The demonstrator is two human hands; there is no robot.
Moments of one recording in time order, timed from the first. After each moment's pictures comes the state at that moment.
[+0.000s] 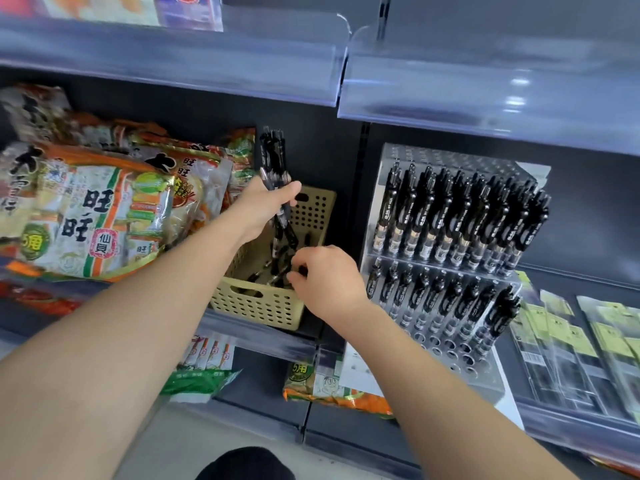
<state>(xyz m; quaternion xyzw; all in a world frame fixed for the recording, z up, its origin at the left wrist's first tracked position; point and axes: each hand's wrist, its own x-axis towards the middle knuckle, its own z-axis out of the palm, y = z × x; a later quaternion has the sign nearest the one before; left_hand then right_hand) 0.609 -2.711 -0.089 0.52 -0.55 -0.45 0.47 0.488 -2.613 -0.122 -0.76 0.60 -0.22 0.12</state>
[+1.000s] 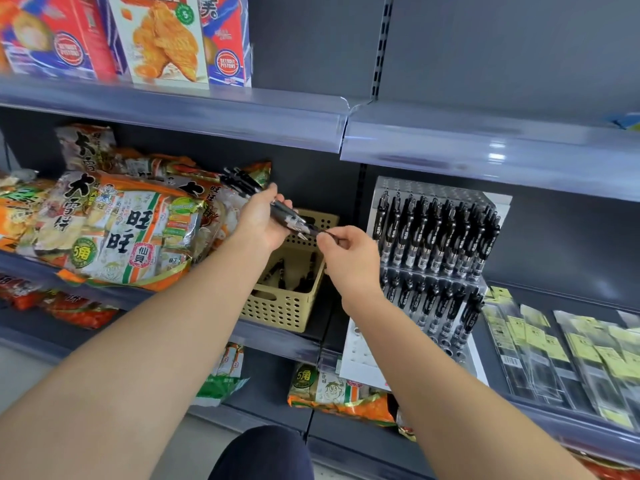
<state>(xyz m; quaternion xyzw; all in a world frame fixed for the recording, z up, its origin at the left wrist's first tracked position) 0.609 -2.670 -0.054 0.32 -0.14 -0.66 0.66 0.486 -2.581 -0.076 -0.50 0.56 -0.56 0.35</state>
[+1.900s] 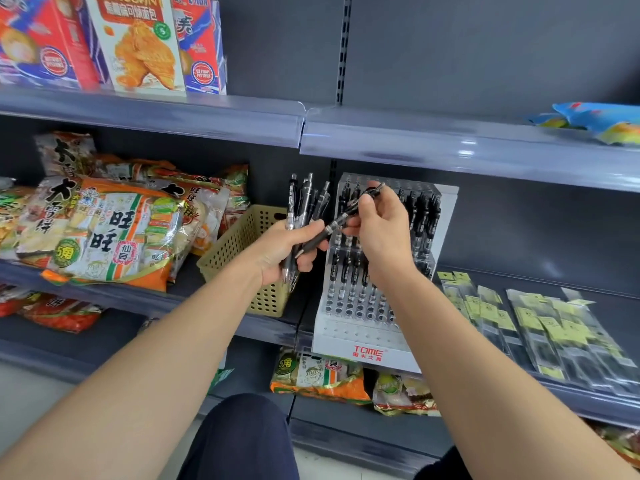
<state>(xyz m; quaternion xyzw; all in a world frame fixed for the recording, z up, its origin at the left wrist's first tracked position) 0.565 -2.570 -0.063 0.34 -0.53 -0.65 0.43 0.421 -2.525 -0.026 -0.49 0.49 -0.64 0.32</state>
